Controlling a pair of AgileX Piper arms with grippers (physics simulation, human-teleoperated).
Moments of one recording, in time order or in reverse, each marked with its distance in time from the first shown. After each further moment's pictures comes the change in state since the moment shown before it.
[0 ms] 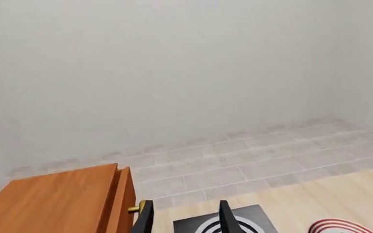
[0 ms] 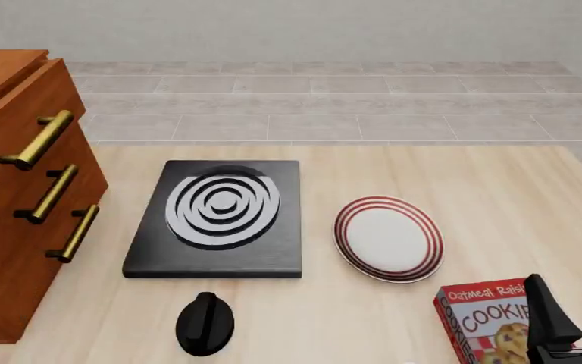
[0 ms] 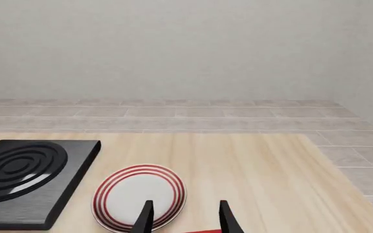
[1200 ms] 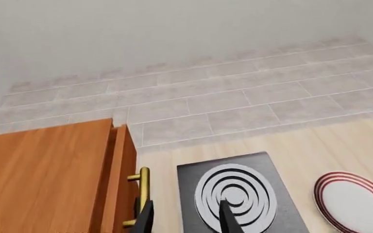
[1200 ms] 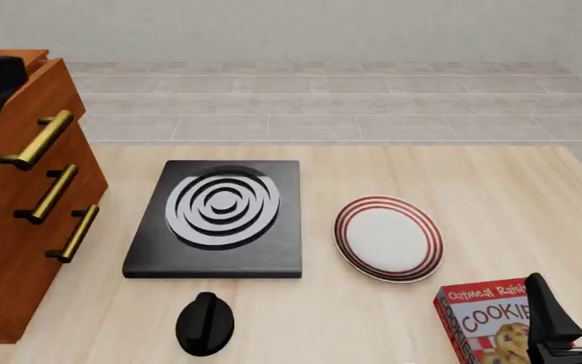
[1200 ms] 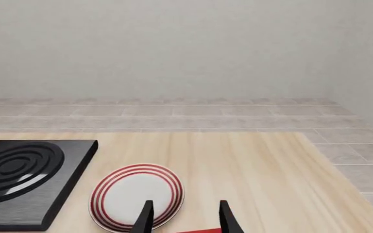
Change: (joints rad) left arm 0.065 0.365 -0.295 0.316 -0.020; right arm -0.013 0.014 0.000 -0.008 0.001
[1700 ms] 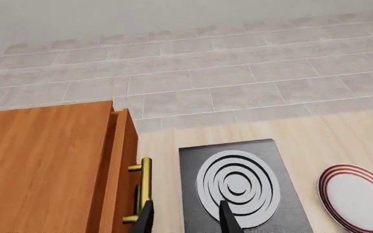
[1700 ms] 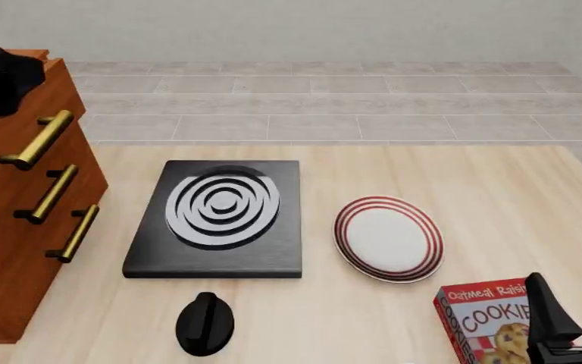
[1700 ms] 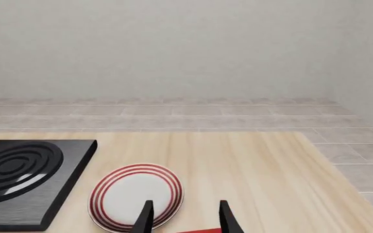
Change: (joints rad) left arm 0.038 0.135 -0.099 0.097 -0.038; right arm -0.002 0.008 0.000 -0.006 -0.001
